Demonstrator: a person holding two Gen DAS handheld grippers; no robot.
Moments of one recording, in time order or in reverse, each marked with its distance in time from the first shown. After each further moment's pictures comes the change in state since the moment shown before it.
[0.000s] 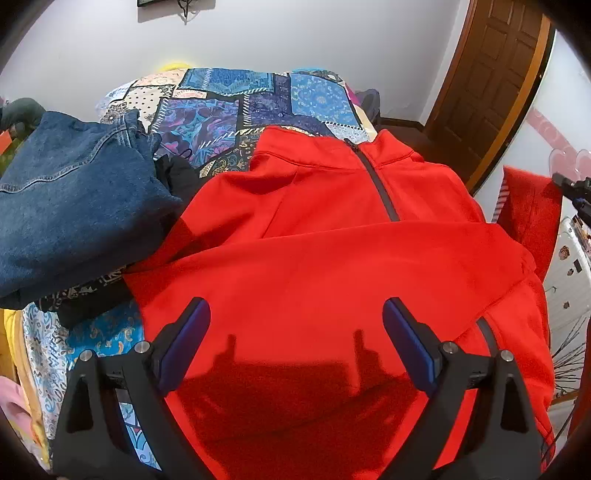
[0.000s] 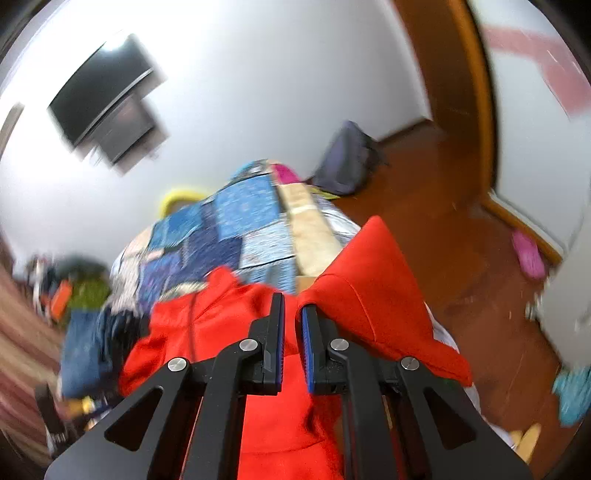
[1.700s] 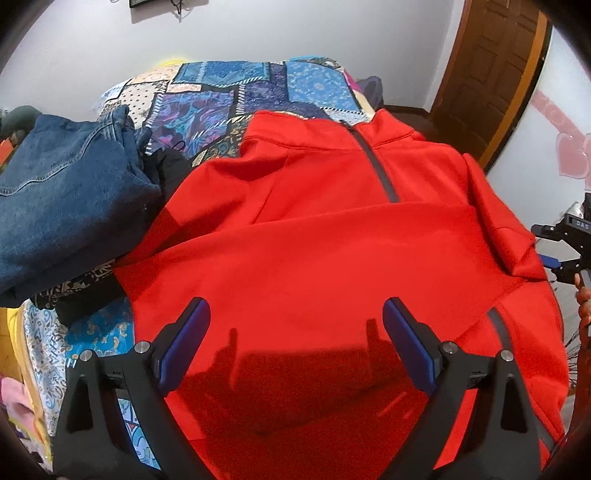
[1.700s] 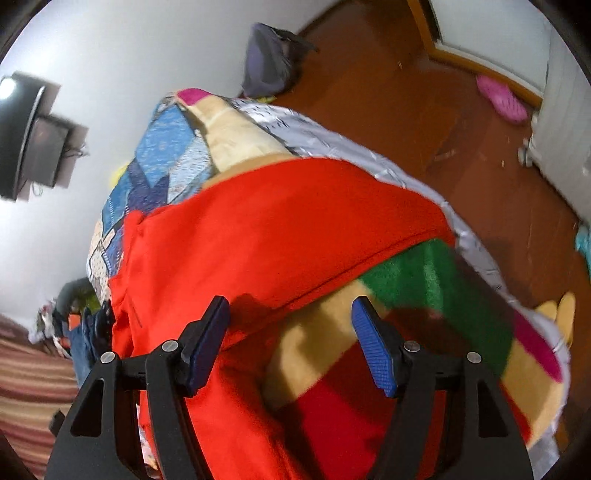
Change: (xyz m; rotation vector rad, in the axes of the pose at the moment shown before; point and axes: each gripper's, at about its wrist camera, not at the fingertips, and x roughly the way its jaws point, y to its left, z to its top) left arm 0.019 -0.018 -0.008 0.030 0.042 0.050; right arm 0.090 -0.112 -0.069 0.466 0.363 -0.021
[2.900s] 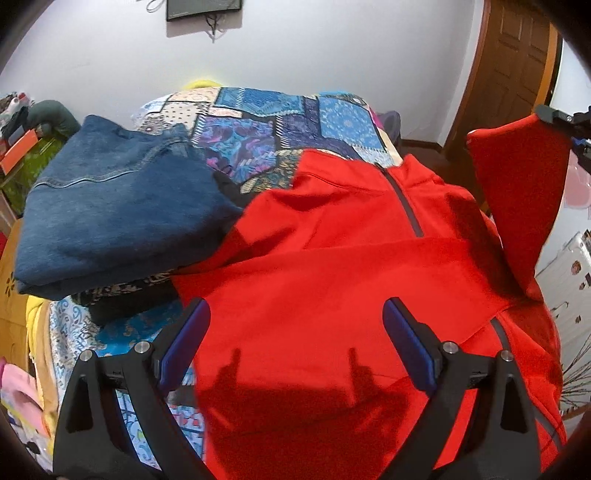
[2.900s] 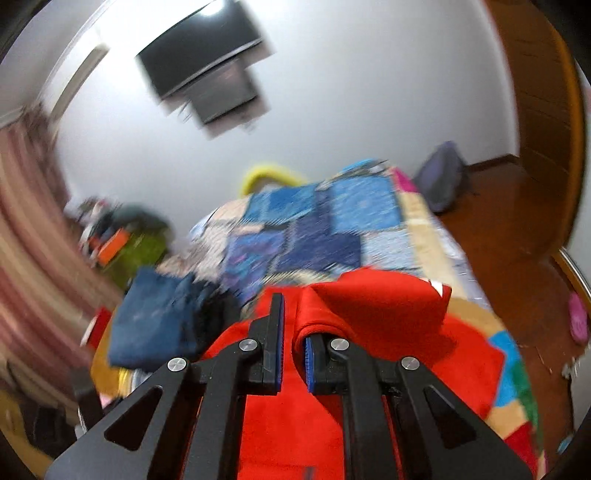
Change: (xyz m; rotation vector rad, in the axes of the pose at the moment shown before) left arm -0.051 0.051 -0.007 -0.076 -0.129 0.037; right arm -0.076 0.246 -0.097 -0.733 -0.267 0.200
